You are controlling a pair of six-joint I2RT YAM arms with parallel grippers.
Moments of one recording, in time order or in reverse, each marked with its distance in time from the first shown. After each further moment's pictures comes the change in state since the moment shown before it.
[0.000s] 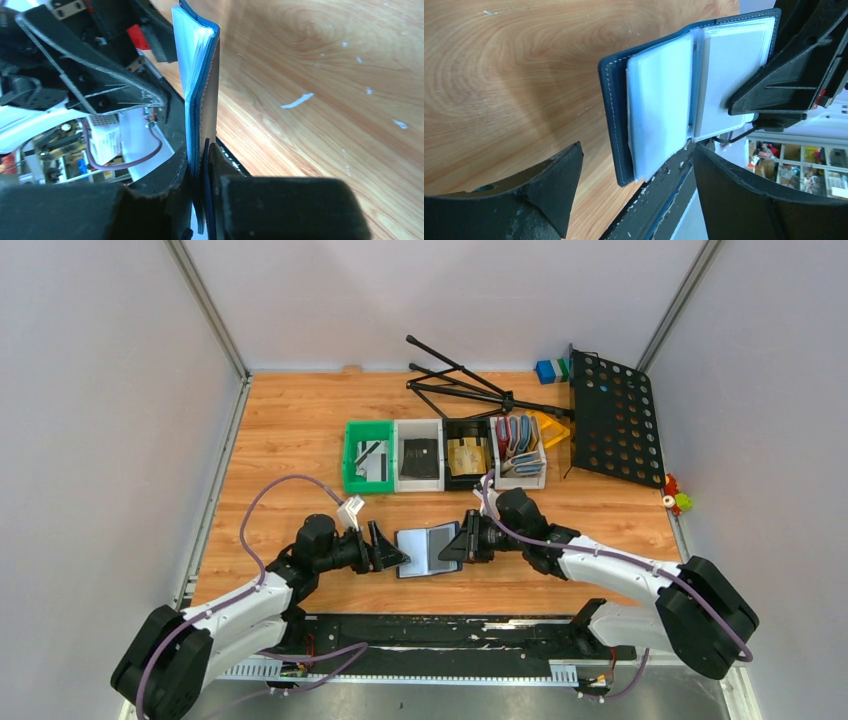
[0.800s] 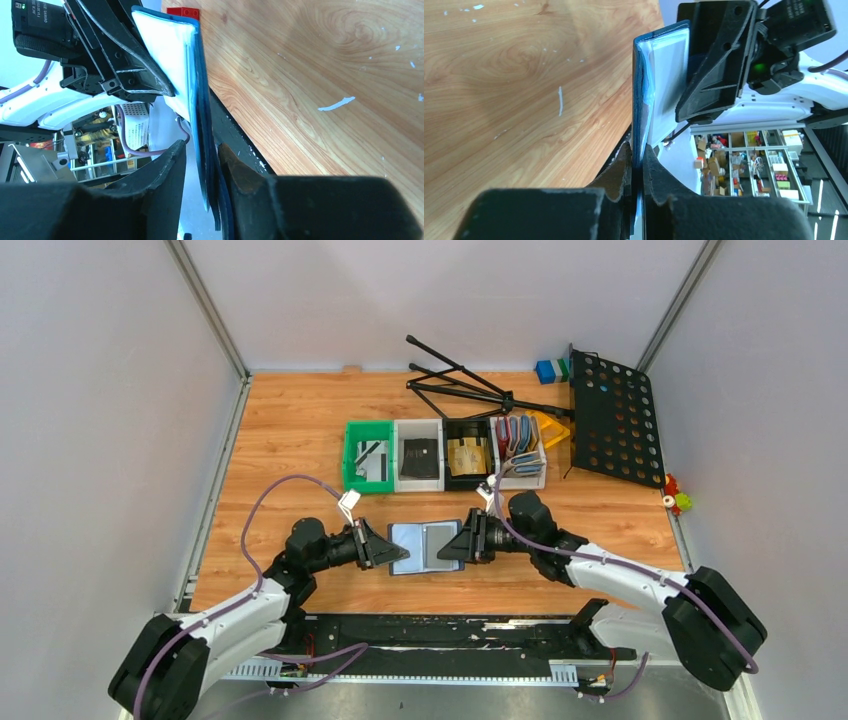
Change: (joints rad) left arm 0.008 -0.017 -0.046 0.298 0.124 -0.216; right arm -0.036 -0.049 -0.071 0.182 -0.115 0.089
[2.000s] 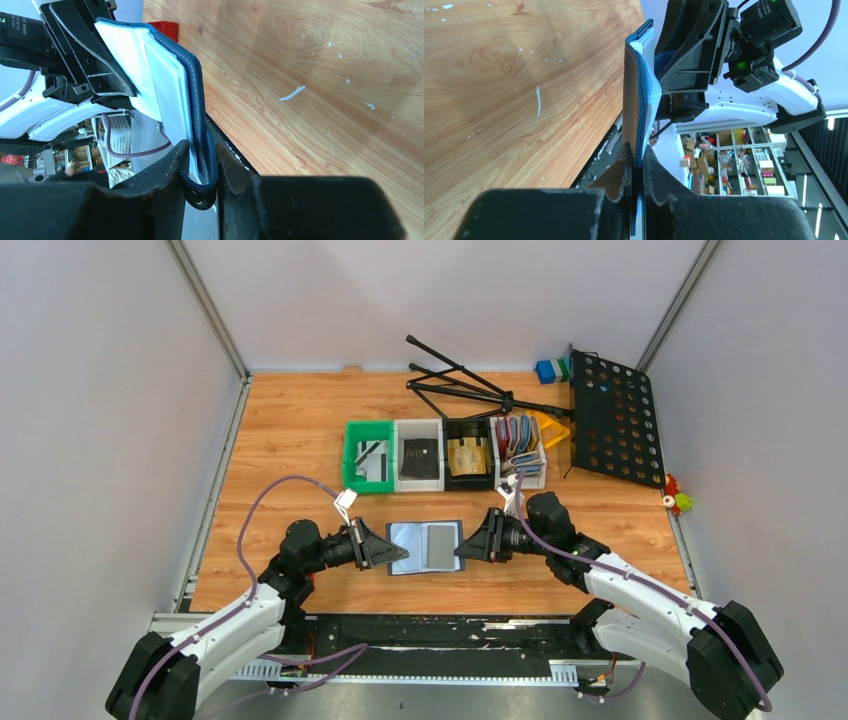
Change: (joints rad) left arm 0.000 -0.126 0.002 -0.047 0.023 -0.066; right arm -0.086 -0.192 -0.028 -0.202 0.033 -0.102
